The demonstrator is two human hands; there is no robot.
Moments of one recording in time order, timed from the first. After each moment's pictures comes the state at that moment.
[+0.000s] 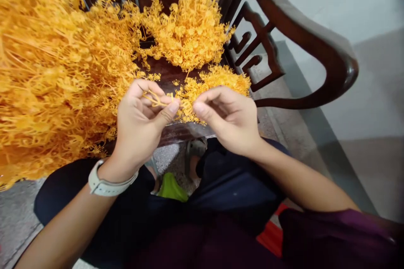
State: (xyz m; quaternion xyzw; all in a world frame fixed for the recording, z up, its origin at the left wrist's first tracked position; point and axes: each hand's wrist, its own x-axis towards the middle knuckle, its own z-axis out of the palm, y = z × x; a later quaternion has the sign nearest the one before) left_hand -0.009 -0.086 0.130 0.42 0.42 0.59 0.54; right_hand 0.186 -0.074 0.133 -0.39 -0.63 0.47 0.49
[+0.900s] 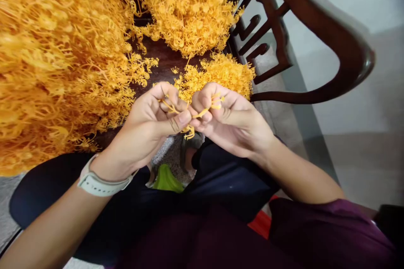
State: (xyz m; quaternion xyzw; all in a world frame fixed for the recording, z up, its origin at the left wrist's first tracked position) left_hand -0.013 -0.091 0.127 0.32 0.32 0.46 0.76; right_hand 0.176 -0.080 0.137 -0.29 -0.41 0.77 0.39
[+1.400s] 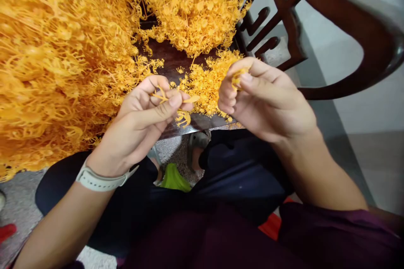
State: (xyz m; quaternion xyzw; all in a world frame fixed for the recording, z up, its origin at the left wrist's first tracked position) left_hand -0.031 -0.086 0.138 0.32 0.38 0.48 0.72; right_hand 0.212 -0.058 0.151 -0.38 -0.53 0.62 0.43
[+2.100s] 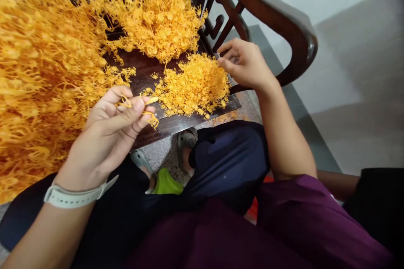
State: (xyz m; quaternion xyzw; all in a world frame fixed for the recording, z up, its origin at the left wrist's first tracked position) left_hand -0.023 -0.088 0.151 0.24 0.40 0.51 0.73; right_hand 0.342 0.032 0.105 -0.59 -0.74 0.20 0.25
